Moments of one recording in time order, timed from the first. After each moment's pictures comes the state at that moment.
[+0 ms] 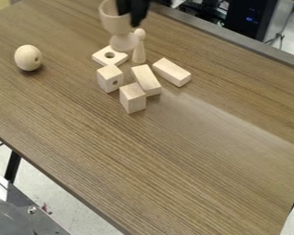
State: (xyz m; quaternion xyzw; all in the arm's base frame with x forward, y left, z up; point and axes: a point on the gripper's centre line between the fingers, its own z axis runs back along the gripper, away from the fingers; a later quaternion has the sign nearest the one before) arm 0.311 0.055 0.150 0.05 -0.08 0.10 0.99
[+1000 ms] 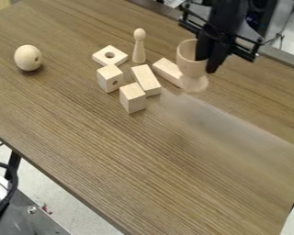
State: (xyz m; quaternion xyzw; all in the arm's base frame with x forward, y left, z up) arm 0.329 -0.049 0.114 0.05 -0.07 0.01 1.00
